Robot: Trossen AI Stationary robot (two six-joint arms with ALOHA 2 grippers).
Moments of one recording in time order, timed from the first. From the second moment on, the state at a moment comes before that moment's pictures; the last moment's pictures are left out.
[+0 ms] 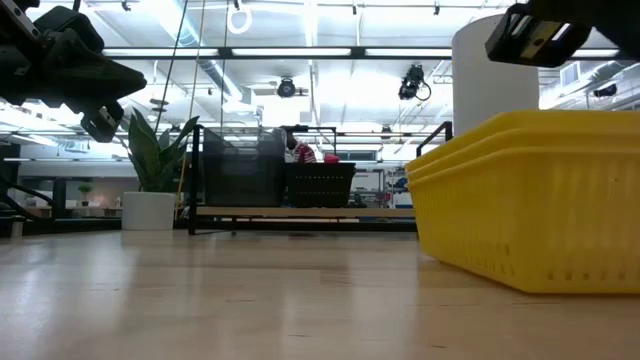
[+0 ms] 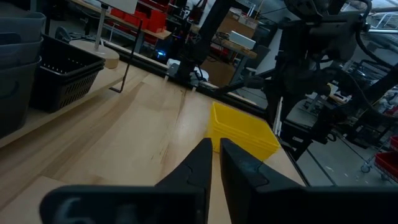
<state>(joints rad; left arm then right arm) -0.41 0.16 0.01 0.11 -0.43 -0.43 0.56 1.84 1.45 -0.90 -0.21 0.58</state>
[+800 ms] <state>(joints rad) -0.41 0.16 0.01 0.11 -0.43 -0.43 0.61 1.85 1.33 -0.62 0.01 0.55</state>
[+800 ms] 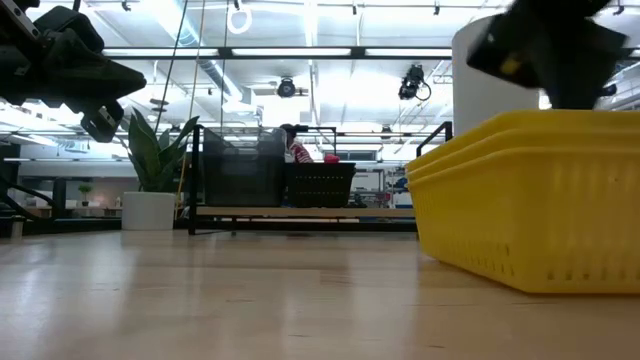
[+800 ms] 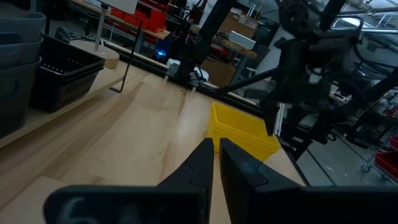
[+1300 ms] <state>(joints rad) -0.41 0.16 0.01 0.11 -0.43 -0.43 0.62 1.85 1.21 -0.59 0.02 0.46</state>
